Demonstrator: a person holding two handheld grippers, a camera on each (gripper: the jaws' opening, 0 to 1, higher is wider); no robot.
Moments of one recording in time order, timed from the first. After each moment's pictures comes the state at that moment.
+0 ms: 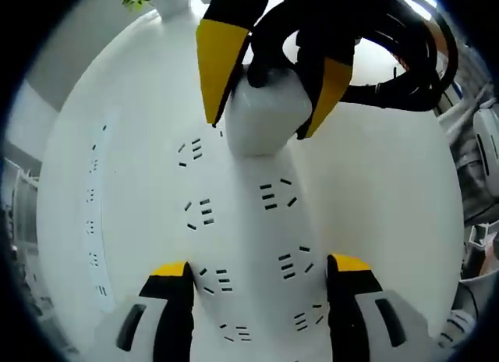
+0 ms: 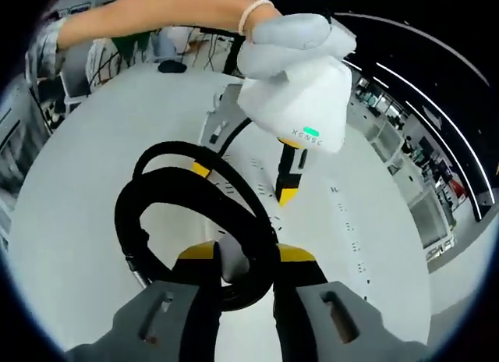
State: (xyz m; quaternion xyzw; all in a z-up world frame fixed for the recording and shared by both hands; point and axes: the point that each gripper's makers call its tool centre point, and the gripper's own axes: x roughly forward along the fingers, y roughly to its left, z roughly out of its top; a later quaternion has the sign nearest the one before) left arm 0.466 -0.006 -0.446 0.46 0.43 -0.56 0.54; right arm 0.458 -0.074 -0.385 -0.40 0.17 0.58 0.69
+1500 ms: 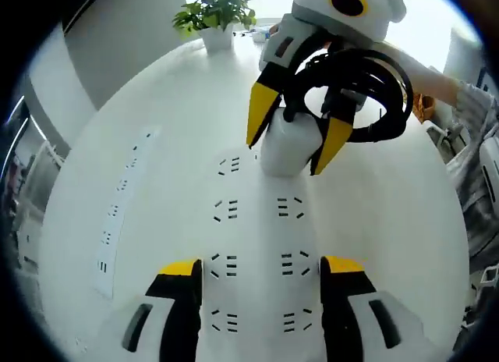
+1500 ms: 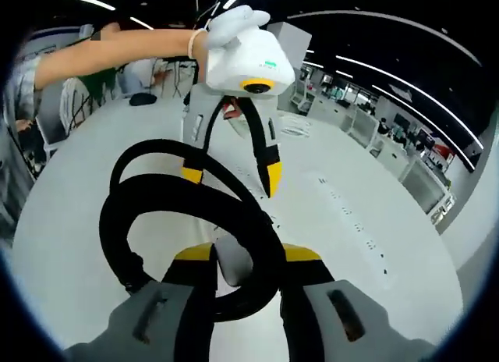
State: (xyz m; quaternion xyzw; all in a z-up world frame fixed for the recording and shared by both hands) left arm 0.467 -0.005 -0.422 0.33 0.35 -0.57 0.67; right arm 0.459 -0.073 -0.384 -0.28 0.16 0.54 0.78
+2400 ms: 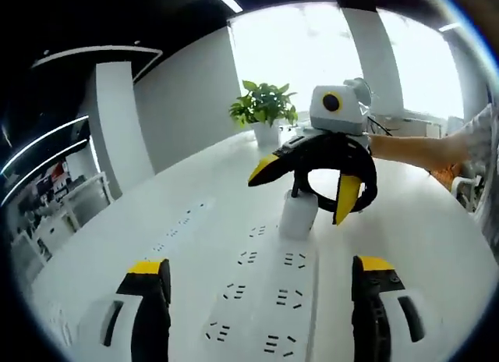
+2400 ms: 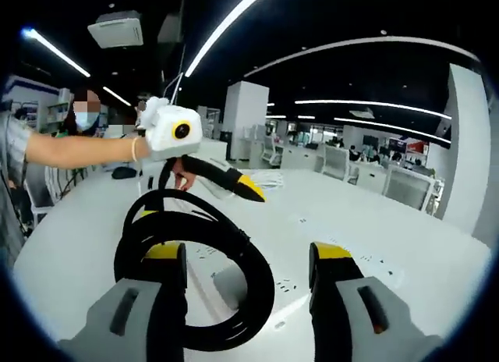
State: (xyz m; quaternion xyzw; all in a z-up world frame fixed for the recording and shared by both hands) left arm 0.476 -0.018 -0.376 0.17 0.13 -0.53 0.82; right arm 0.473 -0.073 -0.346 -0.12 0.04 0.51 0.85
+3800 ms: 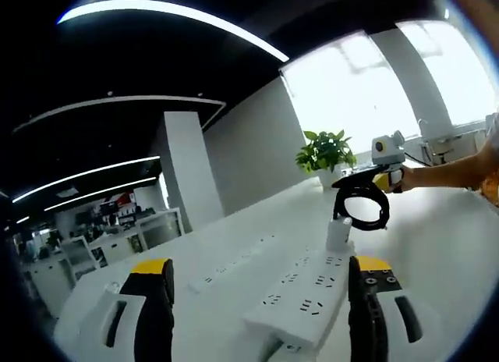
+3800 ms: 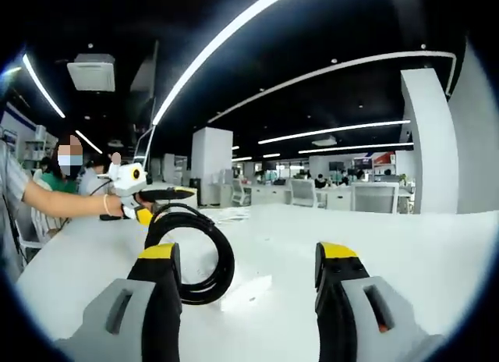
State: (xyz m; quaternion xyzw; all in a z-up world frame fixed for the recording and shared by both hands) left arm 0.460 0.074 -0.339 0.12 -0.01 -0.38 0.92; right arm 0.448 -0.162 -0.328 -0.02 -0.03 0.44 0.90
